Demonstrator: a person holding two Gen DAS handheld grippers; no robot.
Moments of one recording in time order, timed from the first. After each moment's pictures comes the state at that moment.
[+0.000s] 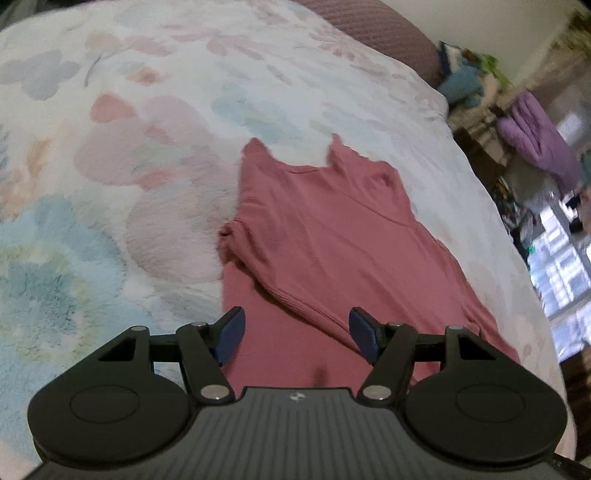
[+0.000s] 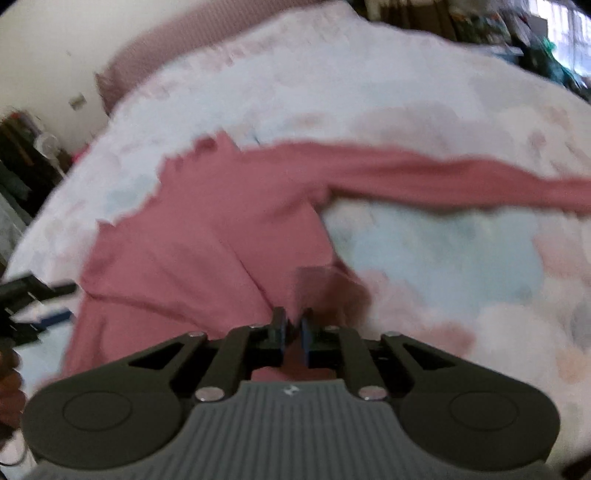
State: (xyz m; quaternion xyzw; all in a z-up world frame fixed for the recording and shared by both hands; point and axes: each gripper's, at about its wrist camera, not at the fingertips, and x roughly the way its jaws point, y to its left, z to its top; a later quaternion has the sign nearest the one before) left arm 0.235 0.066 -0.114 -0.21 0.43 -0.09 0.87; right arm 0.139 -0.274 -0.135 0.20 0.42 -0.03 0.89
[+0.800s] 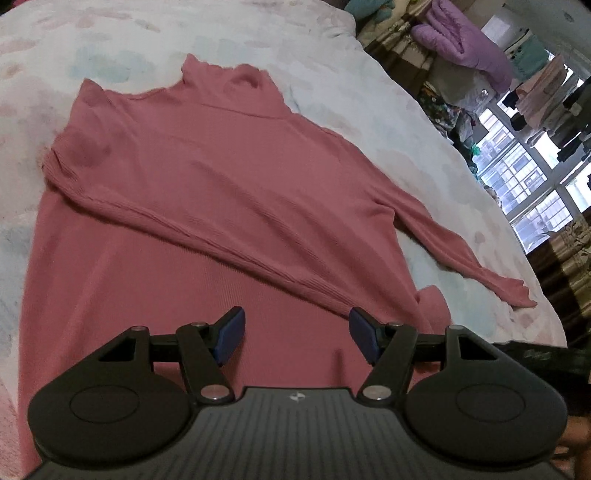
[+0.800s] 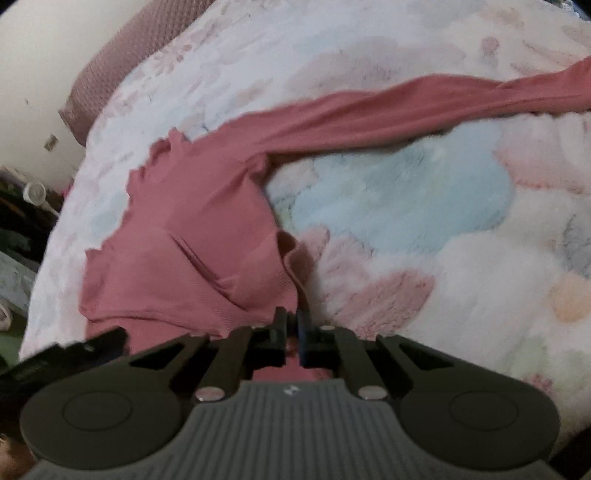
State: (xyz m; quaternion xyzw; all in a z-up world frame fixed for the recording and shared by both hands) left arm 0.208 -0.054 -0.126 -0.14 0.47 -0.23 0.84; right arm 0.127 -0.331 -0.157 0.32 0.43 -0.04 0.84
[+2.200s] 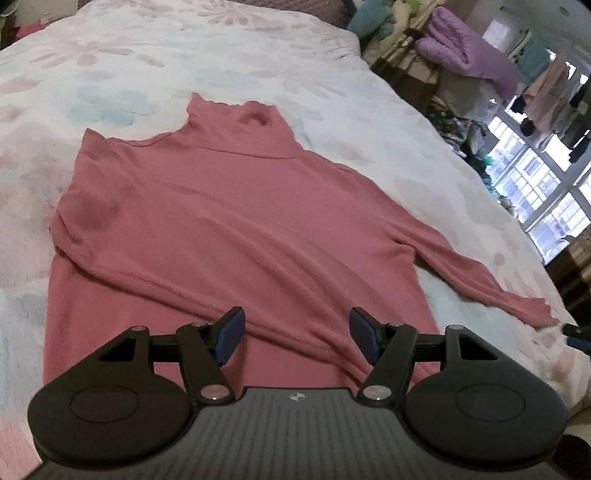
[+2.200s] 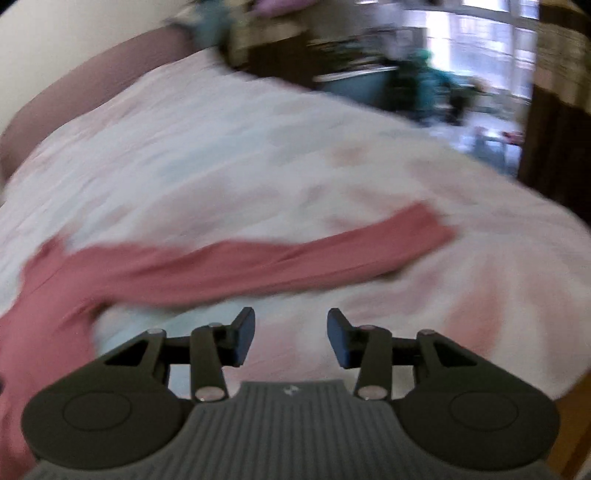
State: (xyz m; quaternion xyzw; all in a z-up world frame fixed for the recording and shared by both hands) left arm 0.233 -0.057 -0.115 -0.11 0.44 -0.20 0.87; right arm 0.081 -0.510 -0.101 0.21 0.36 -0.24 0.88
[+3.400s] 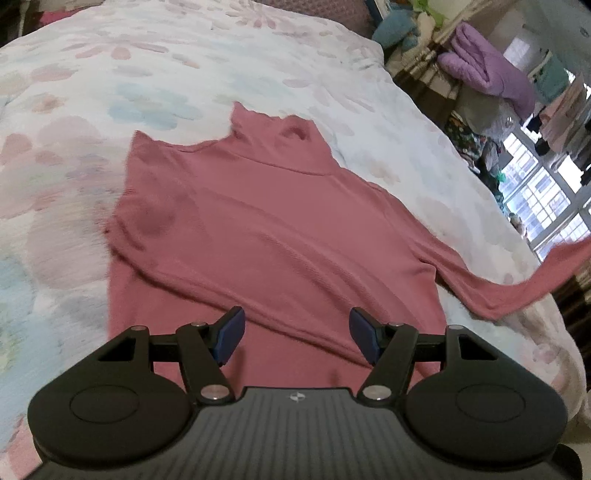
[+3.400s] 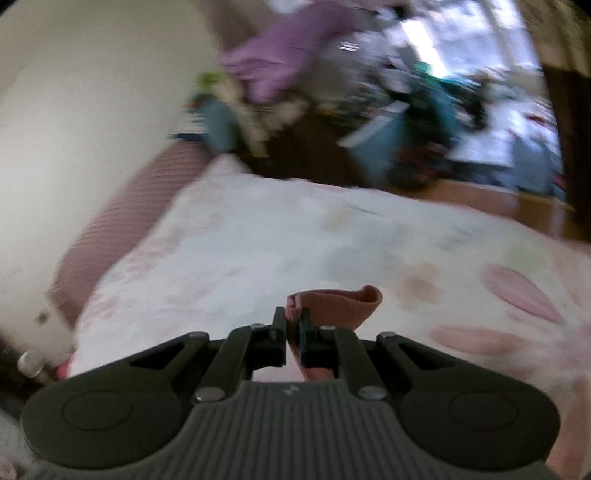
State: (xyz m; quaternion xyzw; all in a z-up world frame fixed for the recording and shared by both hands) left arm 0.234 -0.003 -0.100 -0.14 0.44 -0.18 0.87; right arm 0.195 -0.588 -0.002 0.35 0.19 -0.15 0.90
